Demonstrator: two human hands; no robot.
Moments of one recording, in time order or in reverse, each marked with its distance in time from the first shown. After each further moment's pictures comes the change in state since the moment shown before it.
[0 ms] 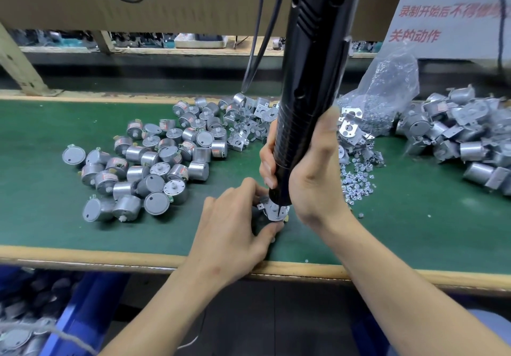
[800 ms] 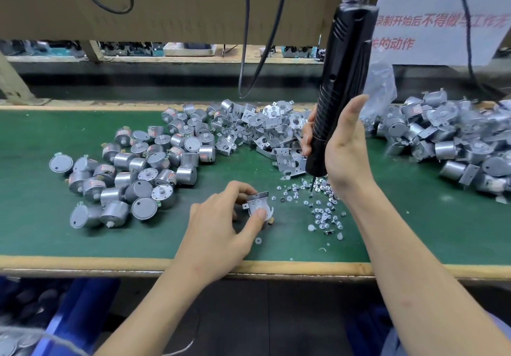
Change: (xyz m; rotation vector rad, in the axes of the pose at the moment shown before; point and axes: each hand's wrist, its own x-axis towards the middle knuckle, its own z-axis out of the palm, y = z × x) left_hand -0.001 0.004 0.000 -0.174 0.017 -0.112; right_hand 0.023 -0.007 -0.078 -0.228 0.195 -0.016
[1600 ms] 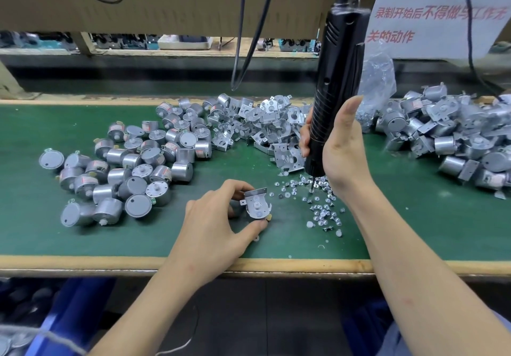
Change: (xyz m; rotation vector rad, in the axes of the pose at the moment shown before) left_hand -0.001 0.001 -0.003 0.006 -0.029 0.000; right_hand -0.001 0.008 -0.002 -0.018 -0.023 0.006
